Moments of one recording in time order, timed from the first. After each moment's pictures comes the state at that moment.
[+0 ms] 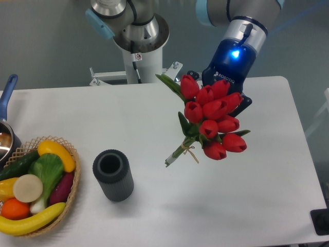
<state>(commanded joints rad) 2.78 -1.73 -1.66 -0.72 0.47 0.80</state>
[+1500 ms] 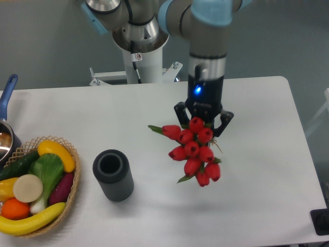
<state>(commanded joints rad) 2.53 -1.74 -1.75 -0.87 1.48 1.15</state>
